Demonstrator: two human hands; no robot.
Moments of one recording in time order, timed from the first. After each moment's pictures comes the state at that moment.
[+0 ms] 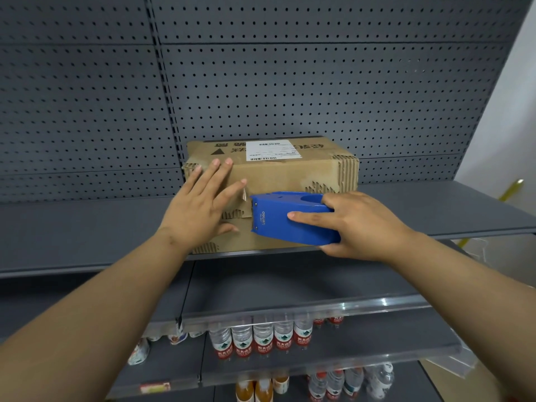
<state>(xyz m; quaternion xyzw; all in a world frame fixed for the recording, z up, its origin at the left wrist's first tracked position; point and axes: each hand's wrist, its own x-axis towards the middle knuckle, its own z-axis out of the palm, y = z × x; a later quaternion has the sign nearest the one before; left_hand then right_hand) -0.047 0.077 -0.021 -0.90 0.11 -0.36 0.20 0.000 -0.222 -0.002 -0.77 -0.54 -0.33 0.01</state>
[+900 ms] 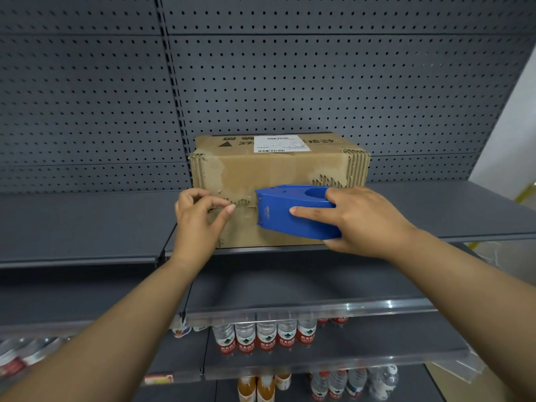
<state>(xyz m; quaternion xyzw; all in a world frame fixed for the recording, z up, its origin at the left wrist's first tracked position) -0.070 0.048 -0.046 -0.85 -0.09 -0.40 -0.34 0.002 -0.211 0.002 -0.81 -0.50 -0.31 -0.03</state>
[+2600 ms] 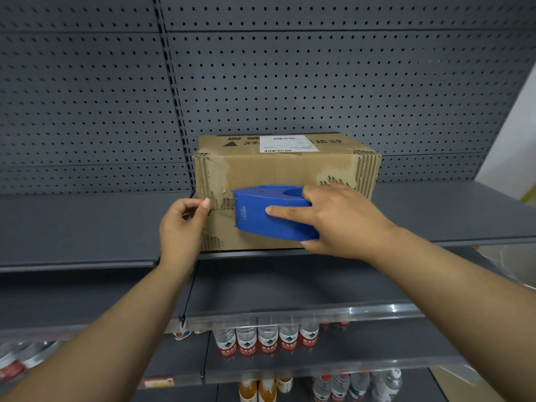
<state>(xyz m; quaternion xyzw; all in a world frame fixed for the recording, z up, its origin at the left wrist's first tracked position) -0.069 0.061 -0.050 -0.72 -0.16 -0.39 -0.55 -0.003 -0.177 0.009 -0.79 -0.52 -0.33 0.00</state>
